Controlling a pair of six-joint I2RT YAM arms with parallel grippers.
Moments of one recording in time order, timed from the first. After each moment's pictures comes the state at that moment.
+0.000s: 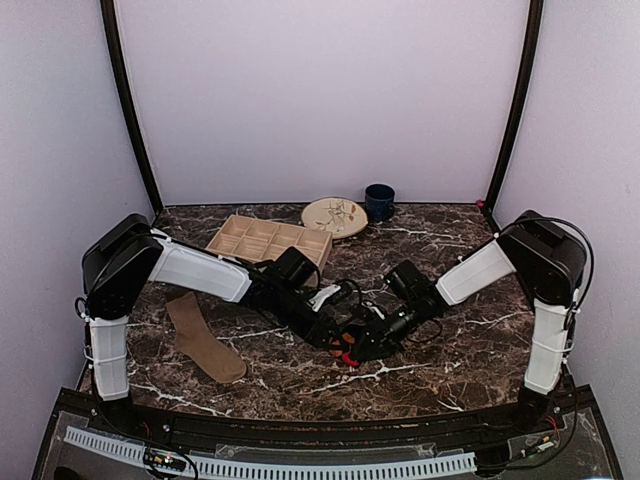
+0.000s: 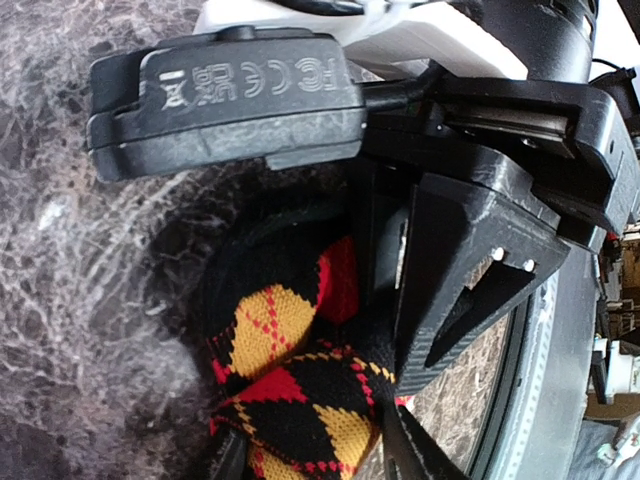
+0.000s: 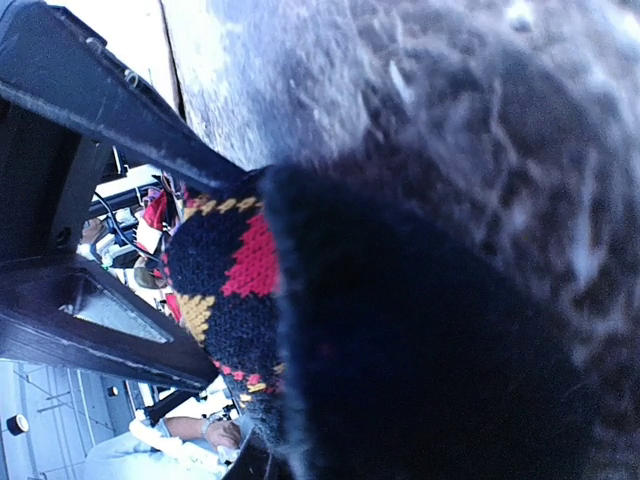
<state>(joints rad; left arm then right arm) -0.89 2.02 1.20 -0.16 0.63 -0.24 0.69 1.95 0.87 -0.07 -1.02 0.58</state>
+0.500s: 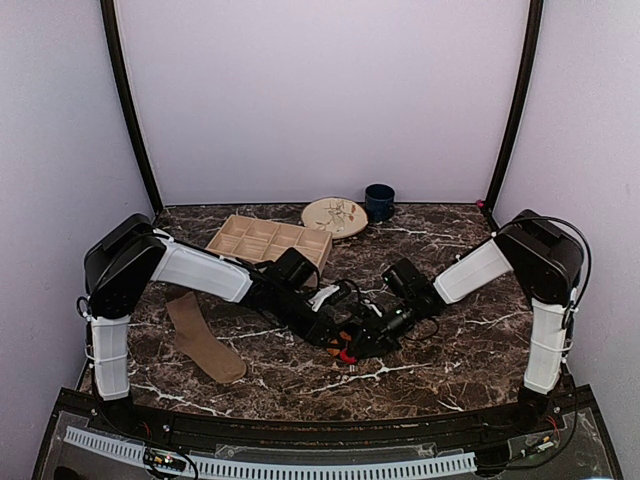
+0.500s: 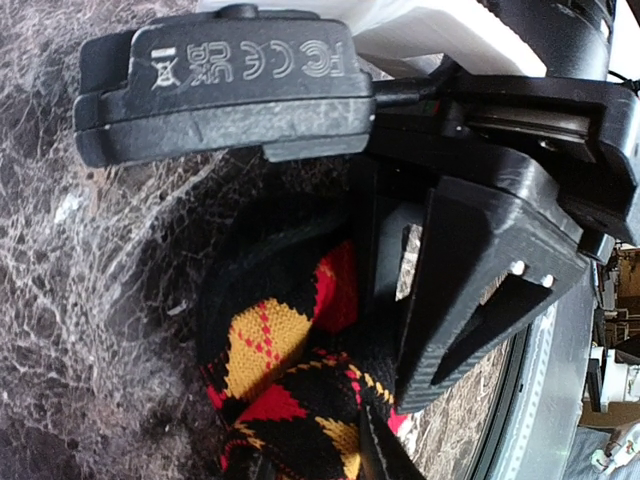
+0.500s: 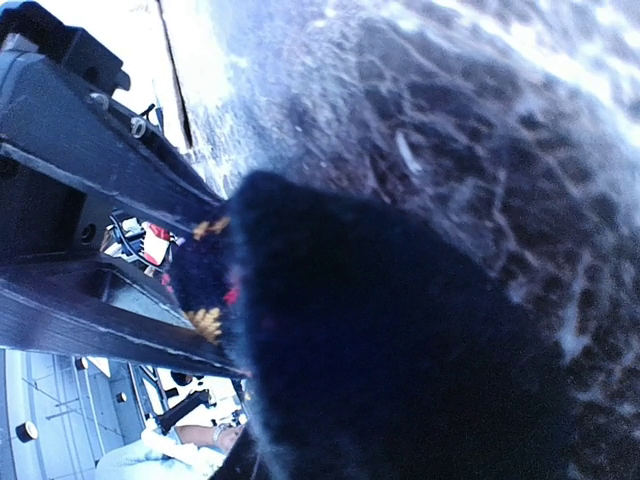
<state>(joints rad) -0.88 2.03 1.20 -0.15 0.63 -0.26 0.69 1.97 0.90 -0.06 -1.03 0.63</state>
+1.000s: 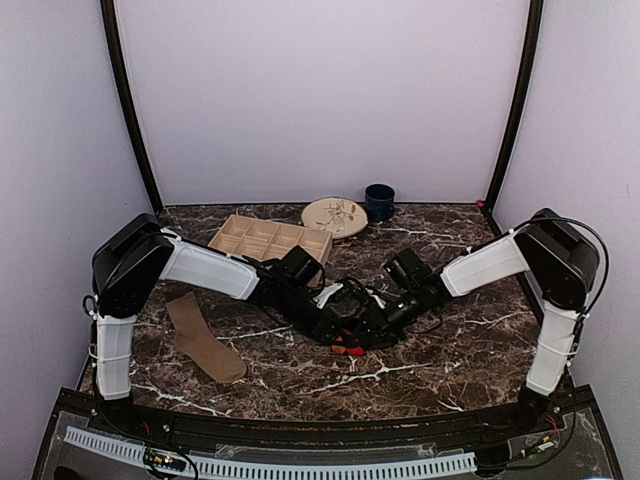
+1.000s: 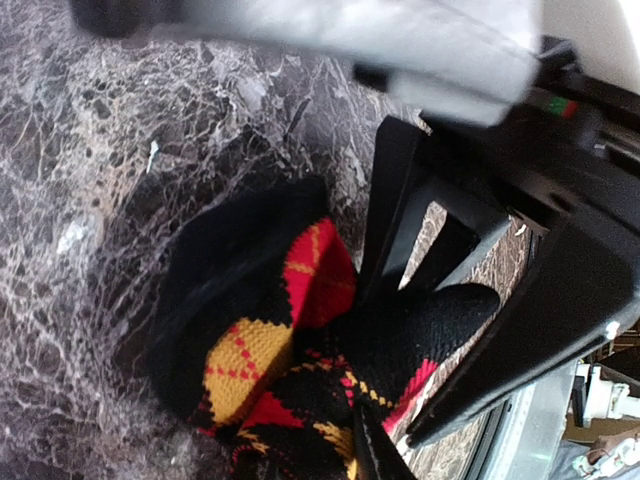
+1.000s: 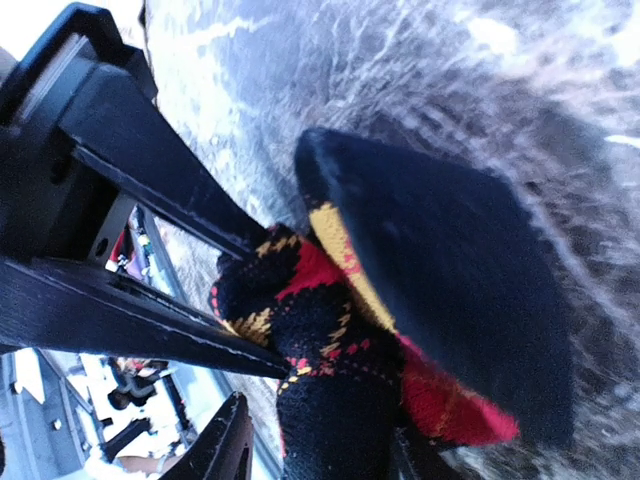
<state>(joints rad) -0.88 2.08 1.27 -0.18 0.62 -0.31 0.69 1.89 0.93 -0.17 -0.85 0.52</state>
